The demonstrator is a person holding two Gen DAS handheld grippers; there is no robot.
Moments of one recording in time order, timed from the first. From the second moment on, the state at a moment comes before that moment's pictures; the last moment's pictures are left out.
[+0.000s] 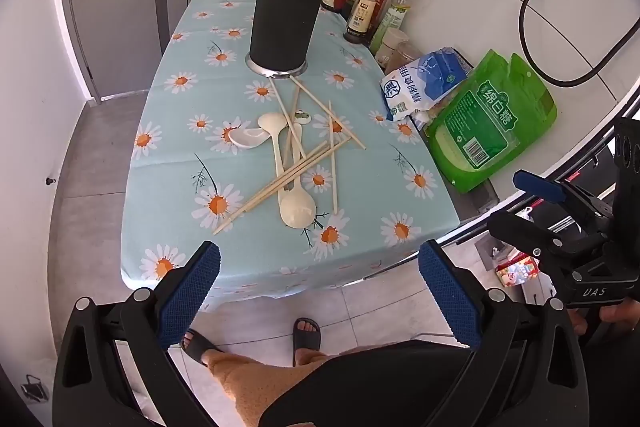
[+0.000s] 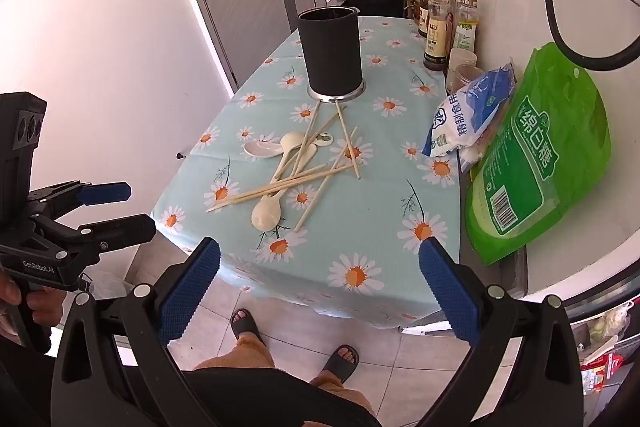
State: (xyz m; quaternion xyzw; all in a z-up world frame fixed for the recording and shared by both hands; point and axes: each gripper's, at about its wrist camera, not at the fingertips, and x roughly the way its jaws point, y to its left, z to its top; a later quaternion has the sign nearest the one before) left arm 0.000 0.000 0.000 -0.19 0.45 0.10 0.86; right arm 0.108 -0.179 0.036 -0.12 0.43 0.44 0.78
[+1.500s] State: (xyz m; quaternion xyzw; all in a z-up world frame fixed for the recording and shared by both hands) left arm -0.006 0.001 -0.002 -0.23 0.45 0.12 0.86; right arm 0.104 -0.178 0.035 -0.13 0.44 0.45 0.77
